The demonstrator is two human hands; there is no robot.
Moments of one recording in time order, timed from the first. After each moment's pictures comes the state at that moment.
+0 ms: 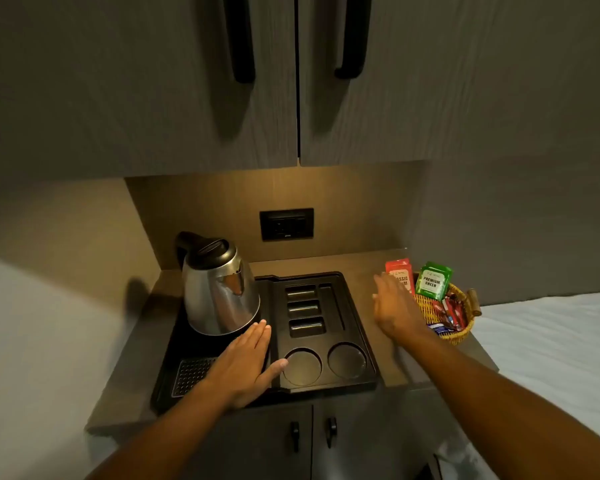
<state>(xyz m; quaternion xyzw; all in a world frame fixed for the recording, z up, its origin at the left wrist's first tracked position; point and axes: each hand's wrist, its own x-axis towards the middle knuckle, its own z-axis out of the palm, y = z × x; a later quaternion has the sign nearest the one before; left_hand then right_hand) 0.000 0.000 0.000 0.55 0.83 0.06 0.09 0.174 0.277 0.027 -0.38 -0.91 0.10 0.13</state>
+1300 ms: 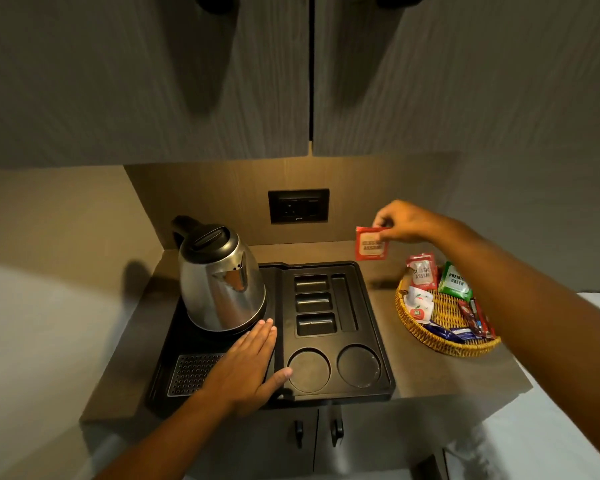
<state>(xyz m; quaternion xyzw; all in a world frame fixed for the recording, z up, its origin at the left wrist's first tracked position) -0.012 0.008 -0.023 0.54 0.83 0.04 0.10 0.084 0.376 0.138 -0.25 -0.94 0.21 -0.03</state>
